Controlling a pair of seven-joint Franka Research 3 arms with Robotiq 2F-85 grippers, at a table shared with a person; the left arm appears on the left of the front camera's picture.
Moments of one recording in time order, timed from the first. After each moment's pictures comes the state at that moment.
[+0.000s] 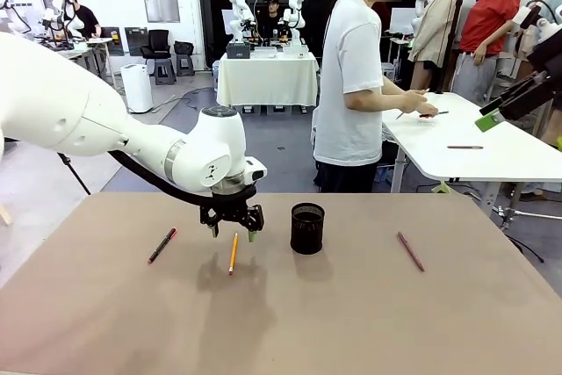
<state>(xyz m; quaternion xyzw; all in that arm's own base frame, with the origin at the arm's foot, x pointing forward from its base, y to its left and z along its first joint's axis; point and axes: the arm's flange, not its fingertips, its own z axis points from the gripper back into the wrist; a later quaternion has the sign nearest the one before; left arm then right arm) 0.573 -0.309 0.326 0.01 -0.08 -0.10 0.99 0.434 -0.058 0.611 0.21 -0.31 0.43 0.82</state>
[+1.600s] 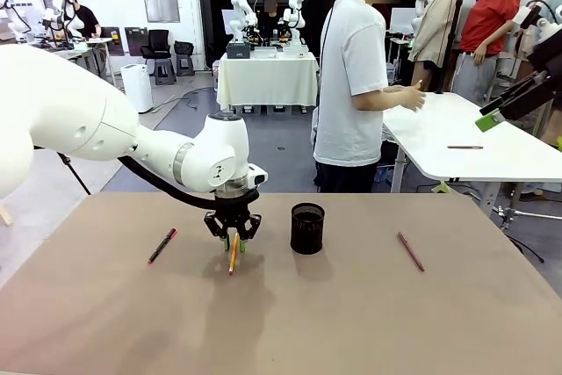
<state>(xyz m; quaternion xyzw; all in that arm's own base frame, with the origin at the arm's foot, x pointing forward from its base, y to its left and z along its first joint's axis) 0.586 -0.312 0.308 0.00 -0.04 -0.07 1.00 0.434 -0.058 0.611 0.21 -0.31 0.43 0.82</state>
